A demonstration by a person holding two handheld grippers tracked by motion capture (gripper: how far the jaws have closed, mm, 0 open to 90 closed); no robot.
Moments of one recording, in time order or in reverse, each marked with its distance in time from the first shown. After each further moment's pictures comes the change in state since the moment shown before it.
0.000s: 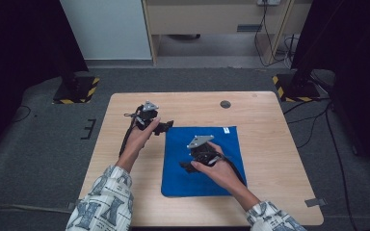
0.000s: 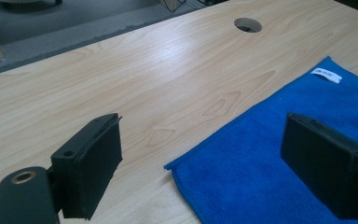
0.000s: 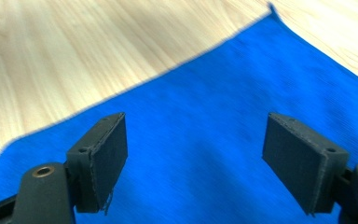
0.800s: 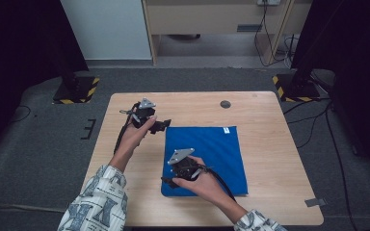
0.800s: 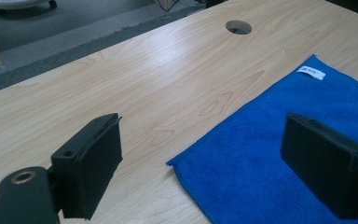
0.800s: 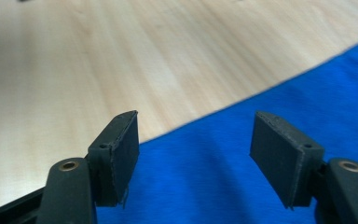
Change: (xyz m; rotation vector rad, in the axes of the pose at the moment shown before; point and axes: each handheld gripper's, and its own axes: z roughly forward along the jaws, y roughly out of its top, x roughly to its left) left arm 0.001 0.013 -0.021 0.014 -0.013 0.046; right arm 0.064 0.010 0.017 0.014 0.144 -0.072
